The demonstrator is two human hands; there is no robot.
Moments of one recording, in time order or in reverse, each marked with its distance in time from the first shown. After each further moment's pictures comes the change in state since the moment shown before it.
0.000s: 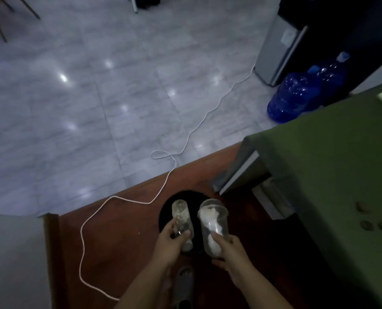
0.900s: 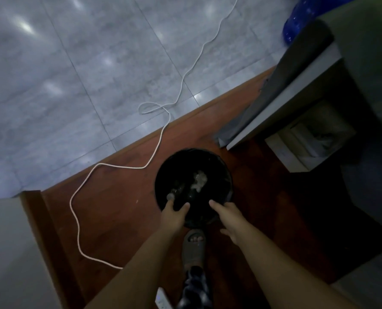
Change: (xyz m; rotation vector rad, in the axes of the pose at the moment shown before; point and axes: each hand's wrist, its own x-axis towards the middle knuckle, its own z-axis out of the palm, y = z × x) left_hand 0.135 -0.120 0.008 0.292 0.023 -0.310; right_hand 0.170 0.071 0.026 -0.058 0.031 0.231
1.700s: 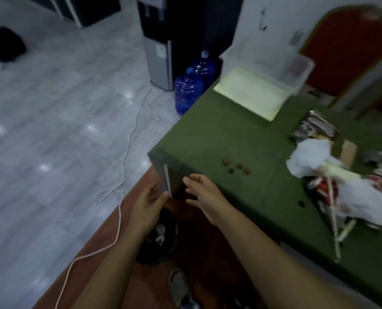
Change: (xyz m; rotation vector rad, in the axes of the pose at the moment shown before) left_hand -0.319 0.222 -0.026 0.191 -0.264 0.732; right_hand -0.381 -0.111 -0.112 0.466 0.086 -0.596
